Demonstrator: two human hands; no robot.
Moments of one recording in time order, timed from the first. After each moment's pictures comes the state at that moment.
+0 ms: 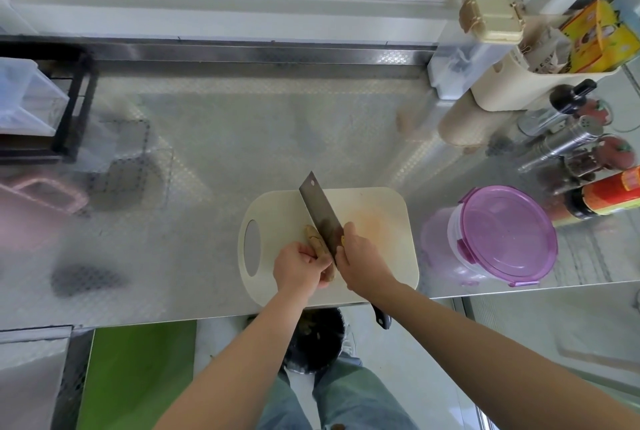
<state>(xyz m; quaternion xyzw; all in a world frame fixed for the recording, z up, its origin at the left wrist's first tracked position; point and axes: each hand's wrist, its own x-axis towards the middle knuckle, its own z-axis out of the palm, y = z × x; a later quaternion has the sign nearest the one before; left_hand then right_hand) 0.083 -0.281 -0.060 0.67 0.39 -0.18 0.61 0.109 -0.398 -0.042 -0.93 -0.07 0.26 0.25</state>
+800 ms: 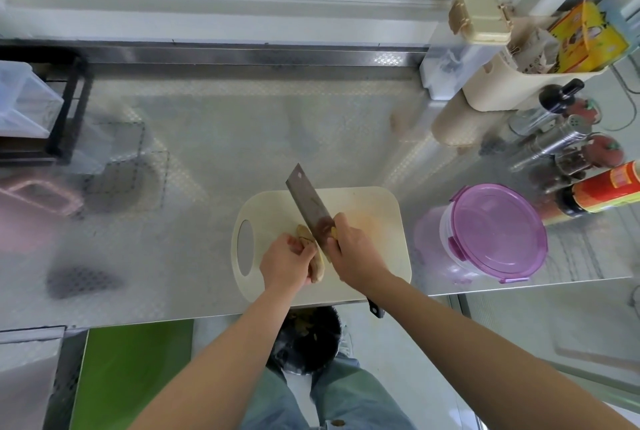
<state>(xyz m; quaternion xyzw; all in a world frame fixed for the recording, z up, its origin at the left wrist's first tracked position) 0.087 -0.273 -0.051 0.81 0.31 -0.17 0.47 0.116 -0.401 -0.026 -0.92 -0.10 0.24 0.28</state>
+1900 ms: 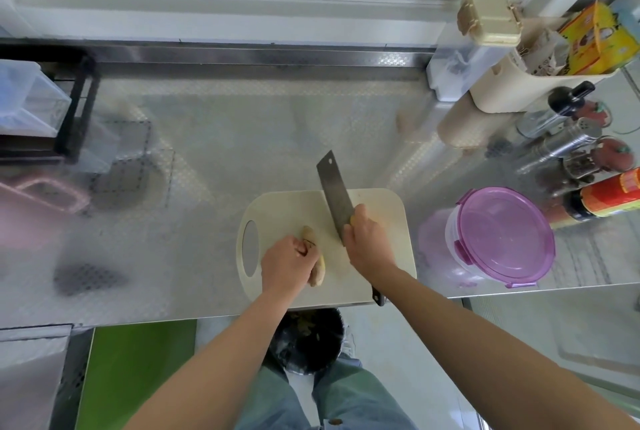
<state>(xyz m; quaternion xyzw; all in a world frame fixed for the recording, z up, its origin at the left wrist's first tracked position) 0.086 -0.262 -0.063 0.86 0.25 -0.19 0.40 0.134 -0.405 -0.038 -0.94 -0.01 0.20 0.28</state>
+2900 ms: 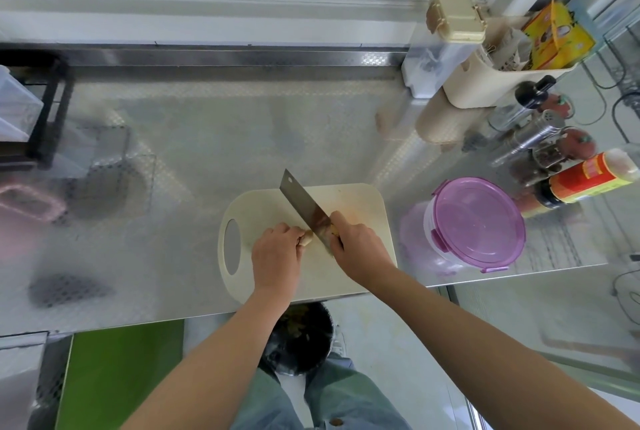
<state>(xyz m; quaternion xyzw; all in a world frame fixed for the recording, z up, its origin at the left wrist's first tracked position) 0.083 -0.278 -0.067 0.97 0.06 0.01 0.22 0.114 -0.428 -0.022 -0.96 -0.13 0.18 0.18</state>
